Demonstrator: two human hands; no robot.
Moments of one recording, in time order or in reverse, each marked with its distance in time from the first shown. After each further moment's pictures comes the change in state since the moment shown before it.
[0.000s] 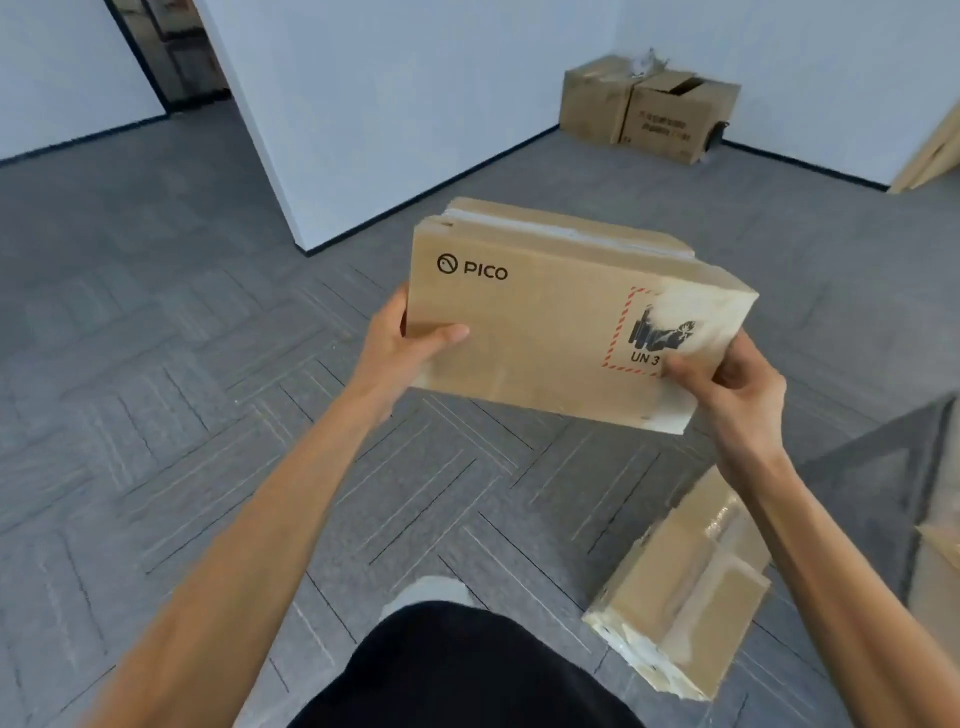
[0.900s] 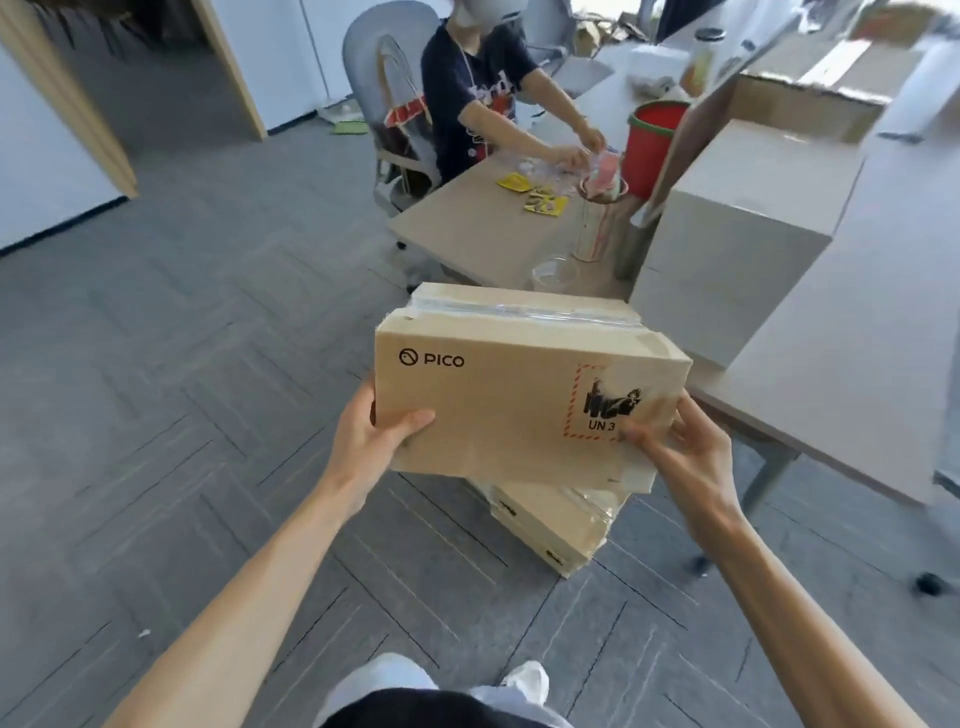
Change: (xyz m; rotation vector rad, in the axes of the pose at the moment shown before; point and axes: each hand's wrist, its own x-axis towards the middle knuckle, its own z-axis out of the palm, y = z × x) left_hand 0.308 -0.023 0.348 0.087 -1.516 0.096; right_hand 0.025 0.060 0.042 -0.175 1.484 0.295
